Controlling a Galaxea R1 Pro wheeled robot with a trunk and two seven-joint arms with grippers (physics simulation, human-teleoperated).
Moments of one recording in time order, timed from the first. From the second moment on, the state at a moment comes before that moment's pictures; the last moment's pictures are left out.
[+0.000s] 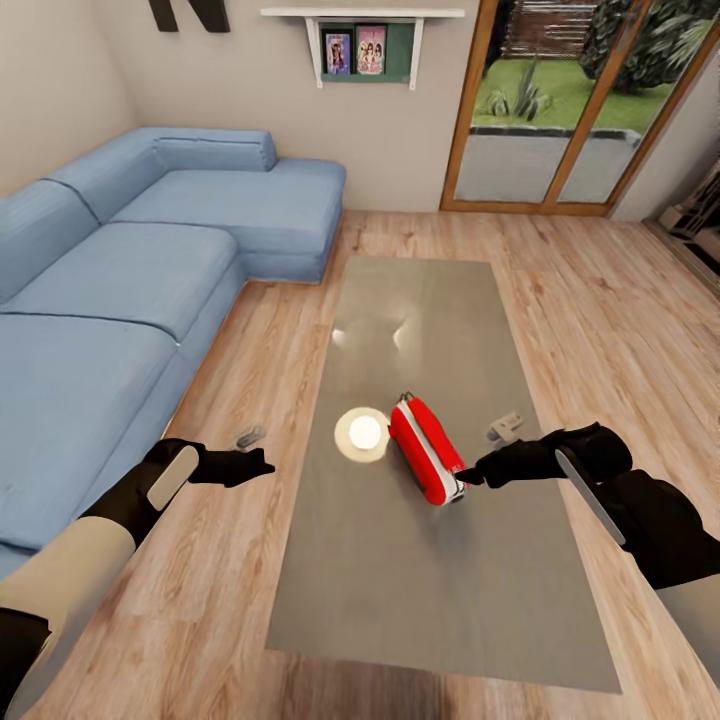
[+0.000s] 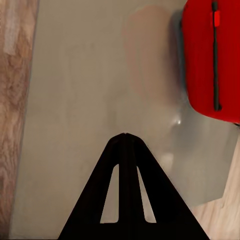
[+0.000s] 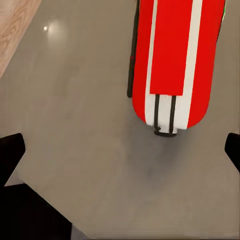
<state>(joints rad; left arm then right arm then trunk) -0.95 0.24 -0.32 -0.67 0.76 0.85 -0.29 -0.77 -0.41 0.34 -1.37 -0.14 1.05 0.61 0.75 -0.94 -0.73</state>
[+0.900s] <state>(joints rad) -0.95 0.23 -0.32 -0.66 0.74 0.85 -0.29 -0.77 -0.42 0.34 -1.37 -0.14 1.05 0.61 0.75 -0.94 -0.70</state>
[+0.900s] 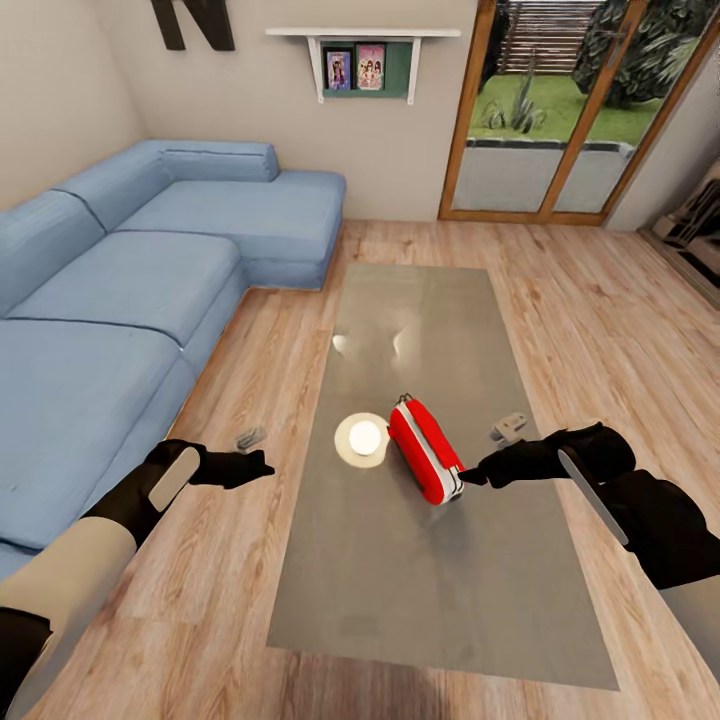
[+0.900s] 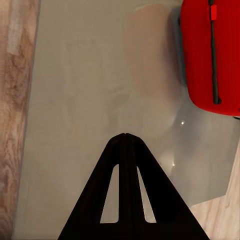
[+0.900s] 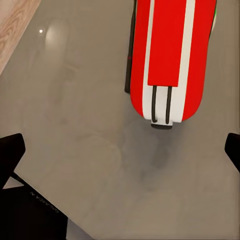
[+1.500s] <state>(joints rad) -0.95 0.23 -0.32 -0.64 0.74 0.84 -0.29 -0.77 -0.43 0.34 -1.37 -0.14 1.05 0.60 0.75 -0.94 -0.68</state>
